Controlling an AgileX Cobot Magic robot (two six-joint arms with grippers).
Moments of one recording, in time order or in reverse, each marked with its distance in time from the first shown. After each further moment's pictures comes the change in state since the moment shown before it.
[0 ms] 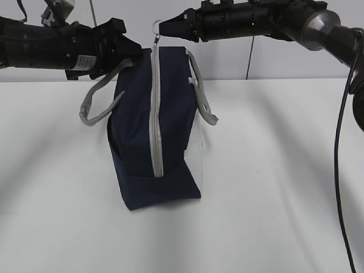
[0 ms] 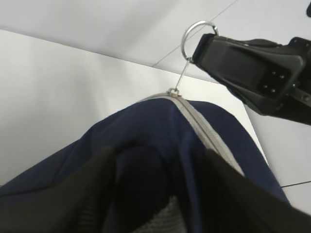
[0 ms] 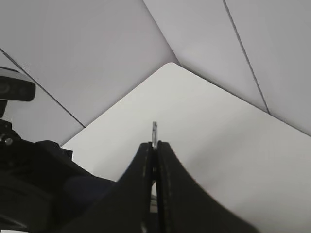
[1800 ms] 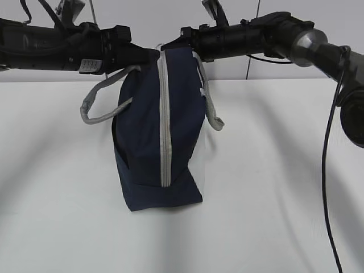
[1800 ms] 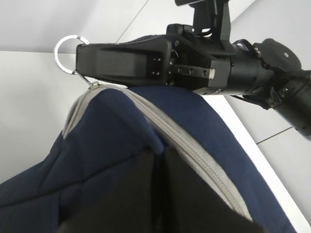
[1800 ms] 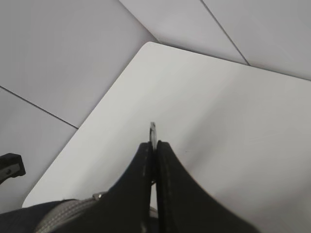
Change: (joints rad) left arm -0.002 0.005 0.000 -0.010 0.174 0.191; right arm 0.005 0.073 -0.005 -0.060 0.057 0.195
